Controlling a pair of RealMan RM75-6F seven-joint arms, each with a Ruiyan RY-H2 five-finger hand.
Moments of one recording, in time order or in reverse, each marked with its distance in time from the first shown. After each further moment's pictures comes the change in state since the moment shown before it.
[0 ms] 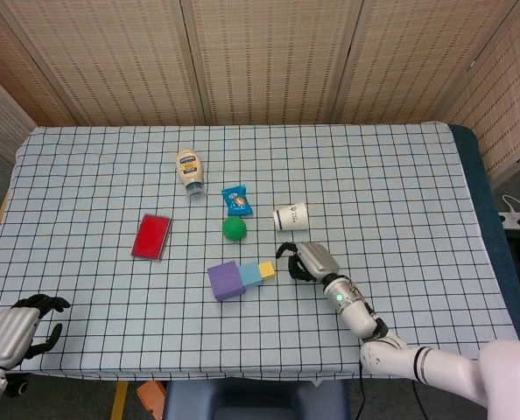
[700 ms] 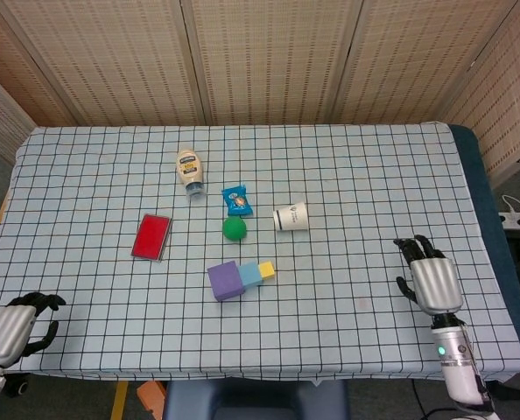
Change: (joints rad) left arm 0.004 -0.009 -0.014 0.001 -0.032 0.008 0.037; right arm -0.420 0.337 -0.202 -0.297 -0.224 0.710 -0.505
